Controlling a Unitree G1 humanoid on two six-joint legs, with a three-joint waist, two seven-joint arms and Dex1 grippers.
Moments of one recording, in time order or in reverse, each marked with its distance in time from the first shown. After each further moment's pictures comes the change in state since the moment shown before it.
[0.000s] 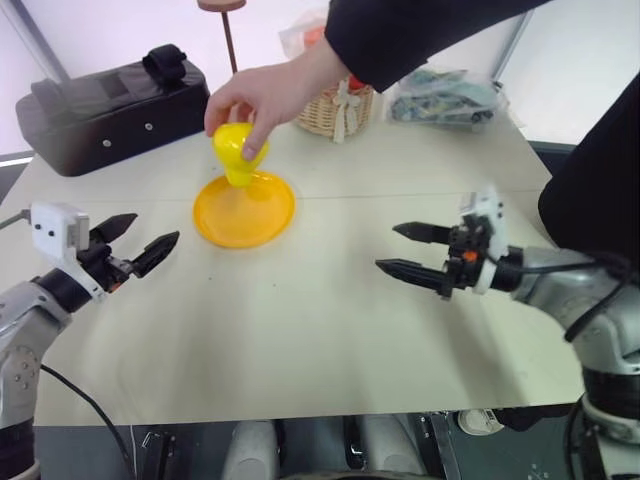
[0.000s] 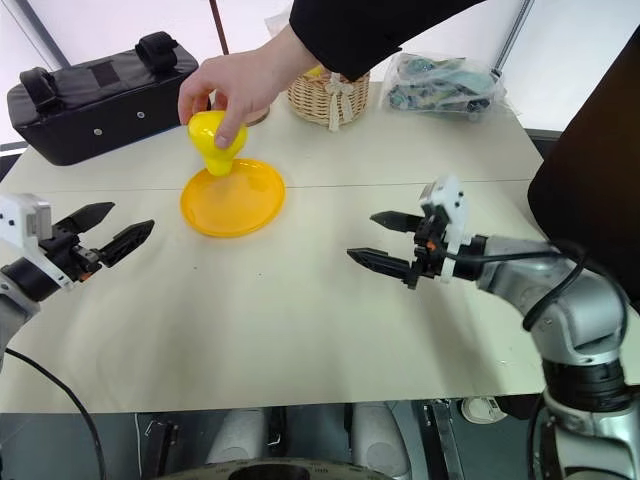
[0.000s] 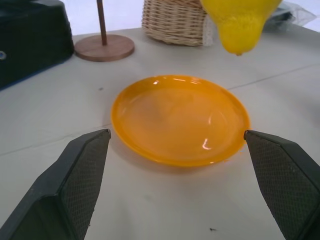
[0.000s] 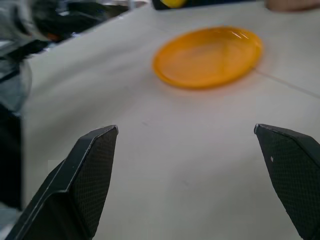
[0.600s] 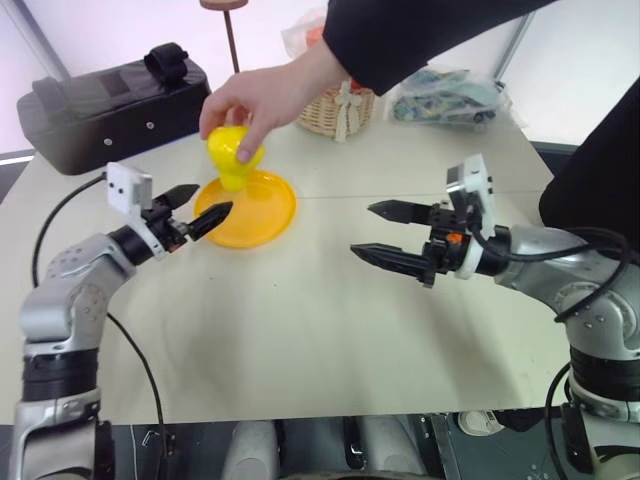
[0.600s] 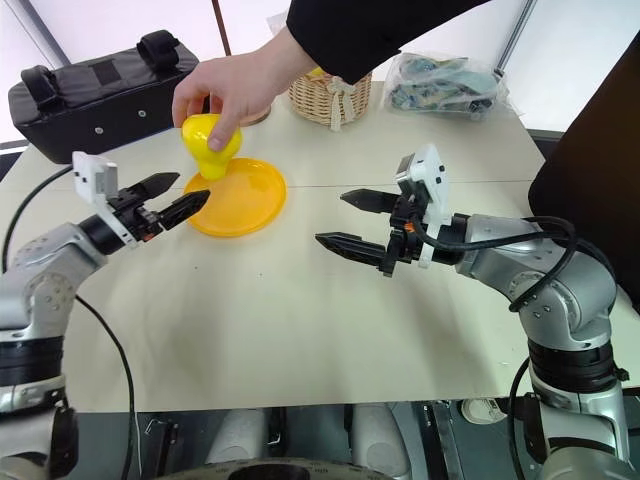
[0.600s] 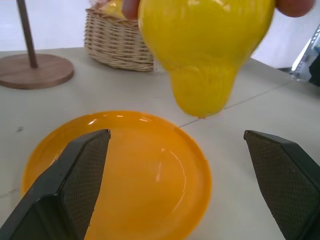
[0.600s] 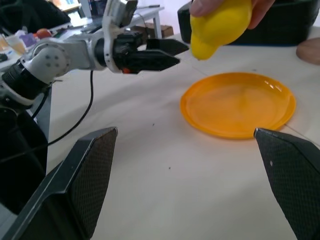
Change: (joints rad) left arm -0.405 -0.117 -0.256 0.303 0.068 -0.048 -0.071; right arm -0.087 0.085 0.074 -0.060 0.059 0.025 -0.149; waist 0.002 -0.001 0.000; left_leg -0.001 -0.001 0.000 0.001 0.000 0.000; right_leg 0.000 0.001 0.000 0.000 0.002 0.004
